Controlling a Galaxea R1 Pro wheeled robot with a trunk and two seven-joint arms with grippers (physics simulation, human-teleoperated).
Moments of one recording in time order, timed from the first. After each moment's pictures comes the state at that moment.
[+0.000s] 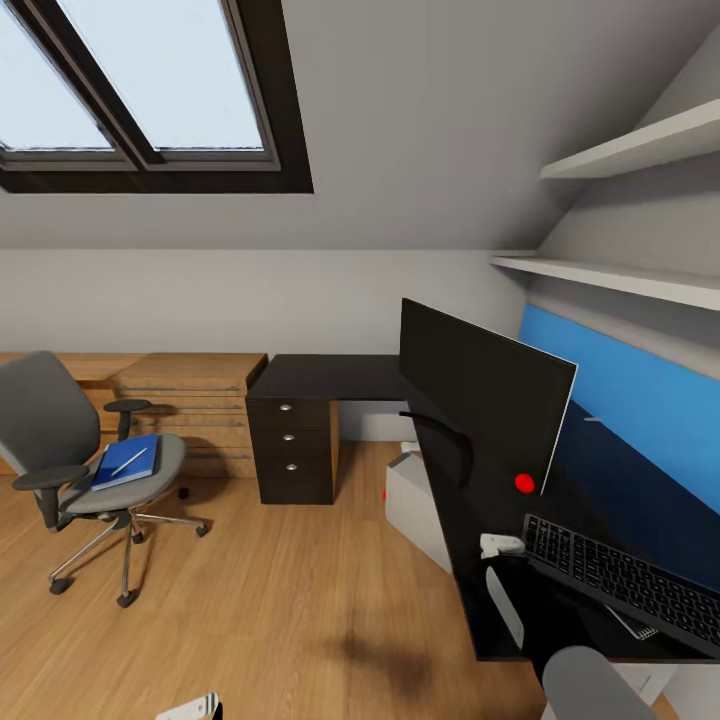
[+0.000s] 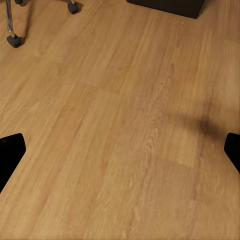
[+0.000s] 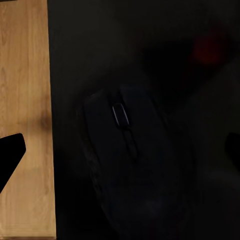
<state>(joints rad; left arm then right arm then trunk) -0.05 0.00 0.07 -0.71 0.17 -0.17 0.13 -0.58 0.01 -0.05 -0.67 -0.06 0.55 -0.11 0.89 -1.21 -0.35</state>
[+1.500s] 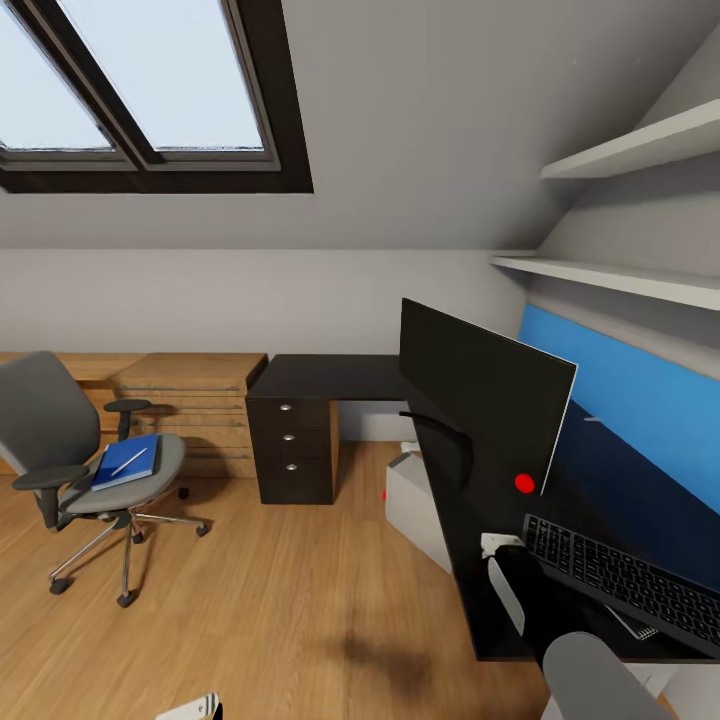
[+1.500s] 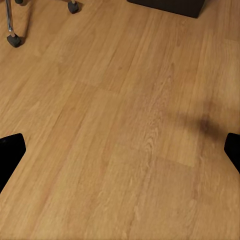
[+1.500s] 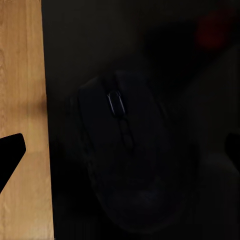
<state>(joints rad) -0.05 0.00 0.07 -0.71 0.17 -0.17 0.13 -0.62 0.00 -0.06 -0.64 -0.06 0.64 -0.09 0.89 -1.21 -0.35</state>
